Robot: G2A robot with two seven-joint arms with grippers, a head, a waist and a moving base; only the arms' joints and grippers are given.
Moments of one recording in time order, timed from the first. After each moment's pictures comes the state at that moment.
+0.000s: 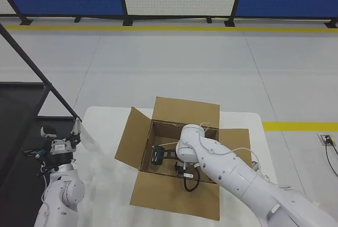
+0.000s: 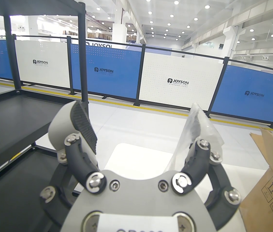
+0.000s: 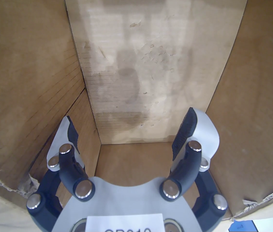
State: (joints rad) left arm 1.05 -1.30 -1.69 -1.23 1.22 -0.10 0.59; right arm -0.22 -1.50 0.39 -0.91 -0.88 -0.57 1.20
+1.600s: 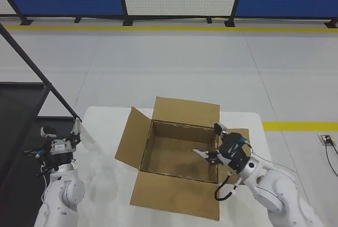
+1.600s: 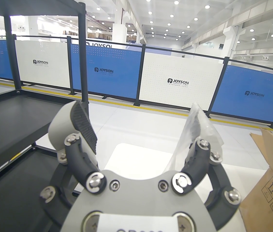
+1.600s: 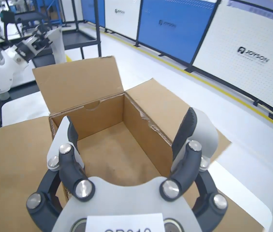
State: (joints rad) left arm 1.05 -1.30 -1.69 -1.23 1.22 -0.10 0.59; right arm -1.13 -1.13 1.35 -1.81 -1.16 -0.47 0.10
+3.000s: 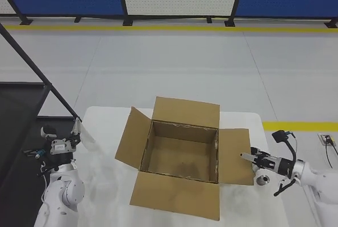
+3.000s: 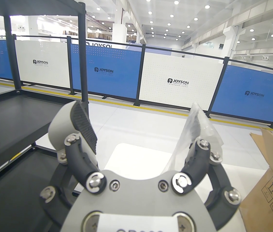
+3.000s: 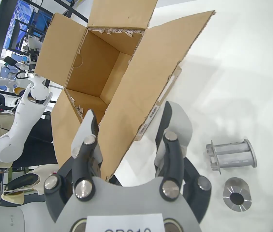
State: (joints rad) left arm 1.05 -1.30 -1.69 -1.23 1.22 -0.10 0.59; right arm -1.04 -1.02 1.64 -1.43 -0.18 -0.45 1.09
